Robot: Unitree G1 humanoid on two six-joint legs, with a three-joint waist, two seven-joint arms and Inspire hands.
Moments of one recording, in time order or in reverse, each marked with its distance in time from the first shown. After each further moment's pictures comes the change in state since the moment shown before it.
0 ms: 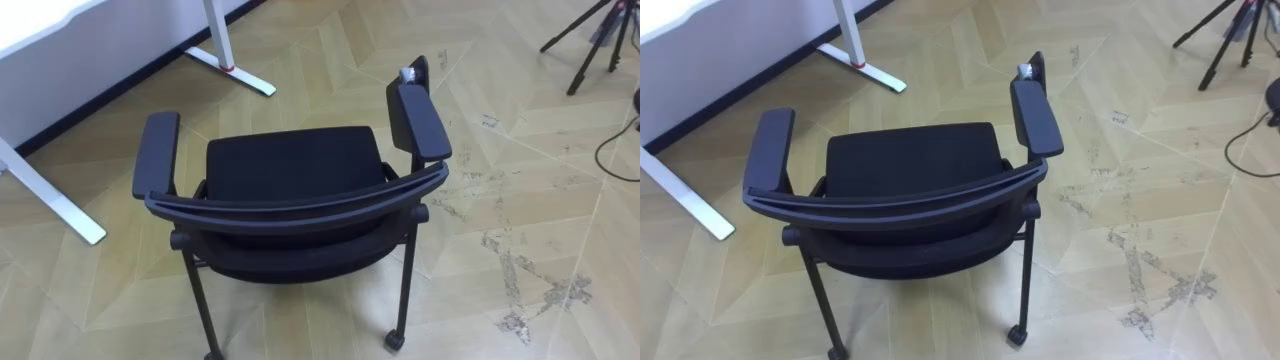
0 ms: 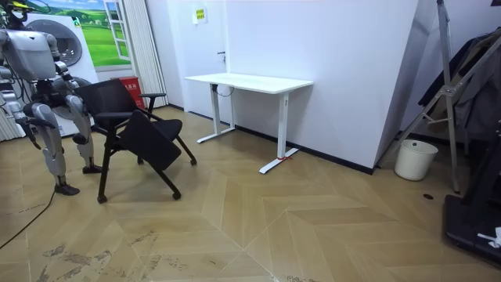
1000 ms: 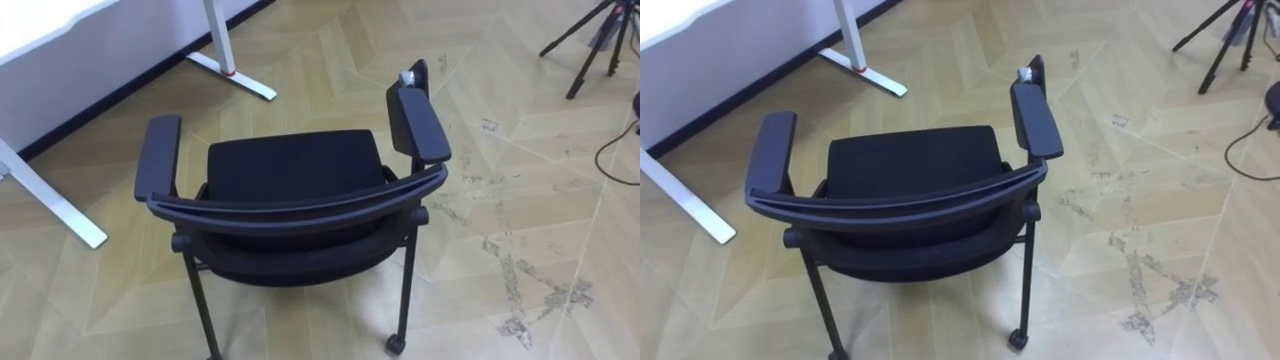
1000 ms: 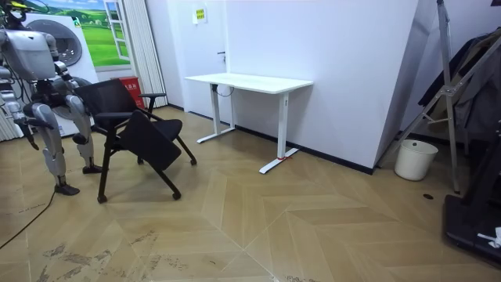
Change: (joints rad) left arm 0.020 -0.006 0.079 -0.004 0.020 0.025 0.112; right arm 0.012 -0.001 -0.061 -0.003 0.013 0.031 -0.022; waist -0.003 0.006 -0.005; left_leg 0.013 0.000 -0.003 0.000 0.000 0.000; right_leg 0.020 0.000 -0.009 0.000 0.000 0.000
